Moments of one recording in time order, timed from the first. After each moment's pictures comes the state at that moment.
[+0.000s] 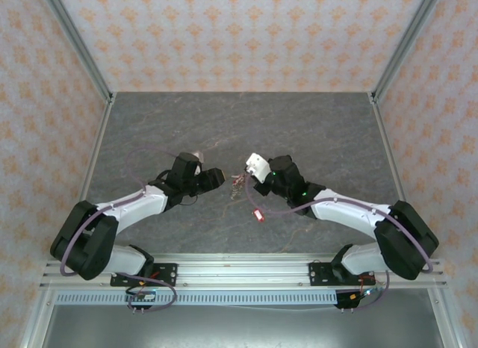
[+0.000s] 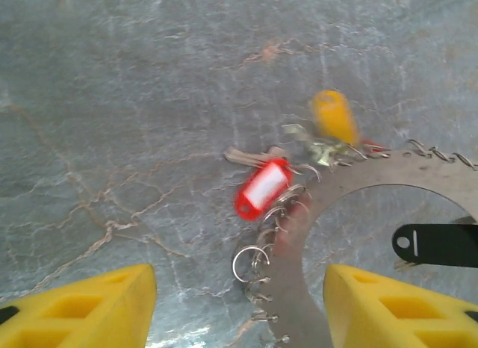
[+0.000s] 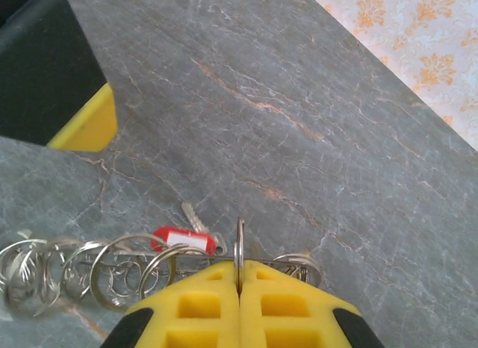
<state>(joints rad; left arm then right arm) -0.45 1.37 0.61 -0.02 0.17 -0.83 0.76 1.34 0.68 0.16 0.04 -0.38</state>
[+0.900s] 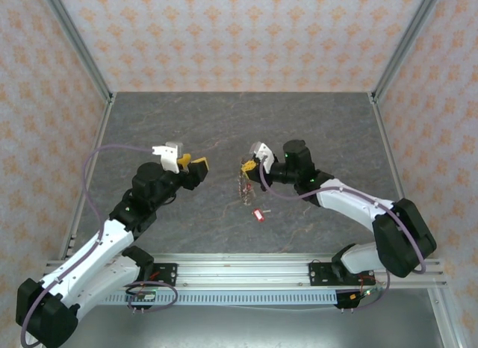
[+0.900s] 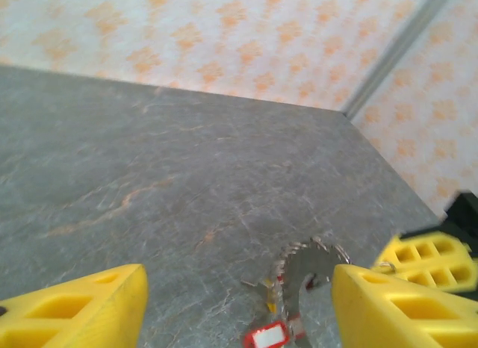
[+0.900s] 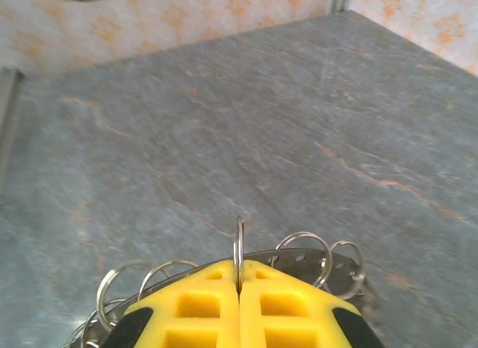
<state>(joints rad) -0.45 0.80 0.55 0.02 0.05 -0.35 0.58 1.36 0.74 0.20 -0.62 -0.20</state>
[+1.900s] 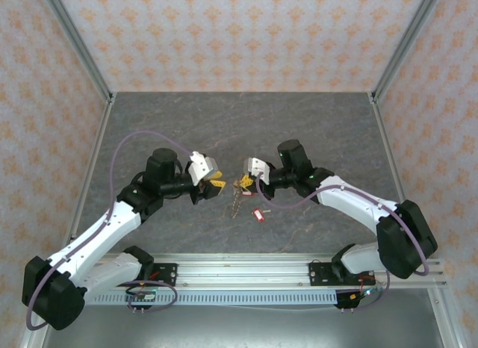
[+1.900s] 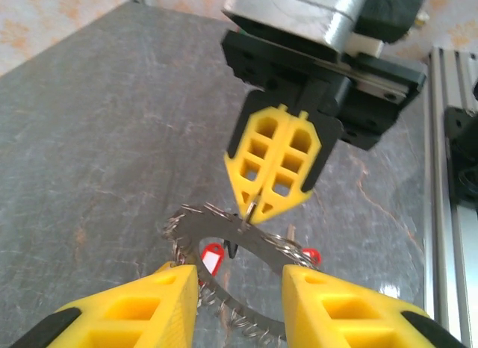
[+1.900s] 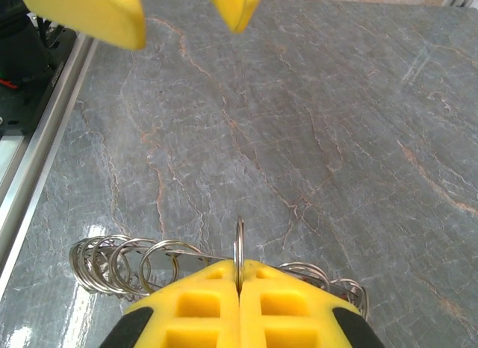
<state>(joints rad) -0.45 0.99 0.71 -0.25 0.61 0.30 0.61 1.35 0.81 -0.11 -0.72 -0.60</state>
